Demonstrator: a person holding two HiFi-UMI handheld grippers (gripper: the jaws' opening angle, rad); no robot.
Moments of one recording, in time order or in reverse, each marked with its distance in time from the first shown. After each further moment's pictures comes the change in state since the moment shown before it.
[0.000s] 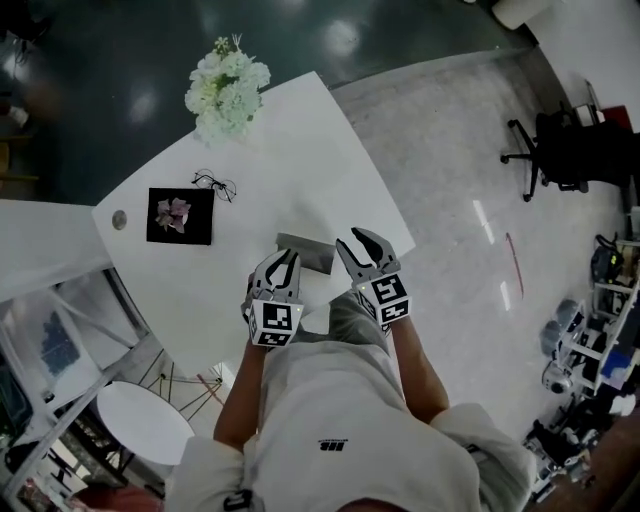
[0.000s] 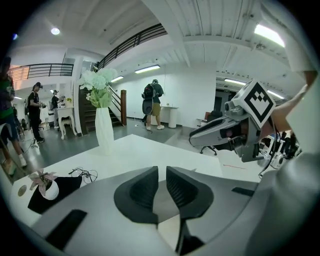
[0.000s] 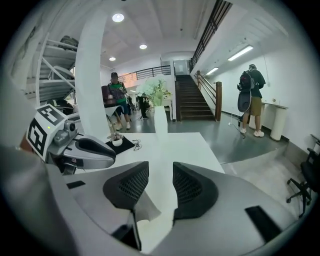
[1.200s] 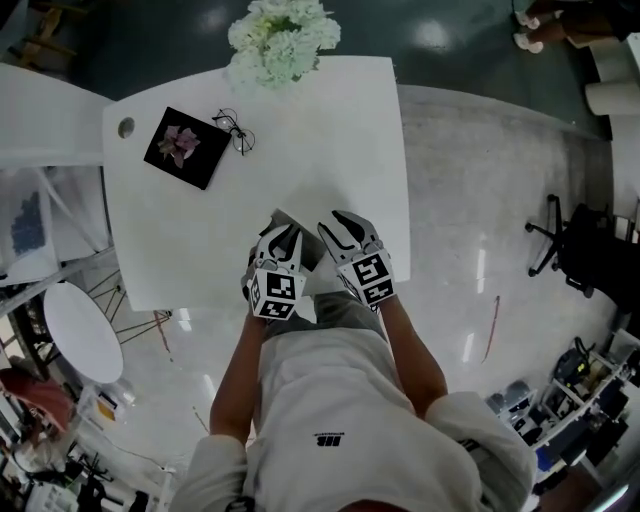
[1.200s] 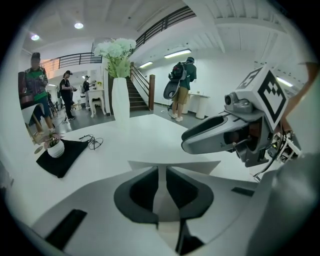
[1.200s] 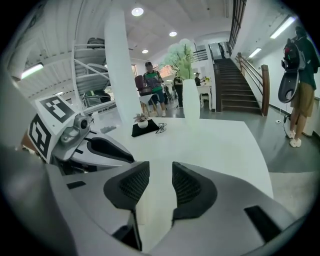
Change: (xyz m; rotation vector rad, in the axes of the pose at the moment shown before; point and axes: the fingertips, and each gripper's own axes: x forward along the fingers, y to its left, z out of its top) left arm 0.067 -0.001 -0.055 -0.231 0.157 0.287; right arm 0.085 0.008 -0.042 -0.209 0.133 0.440
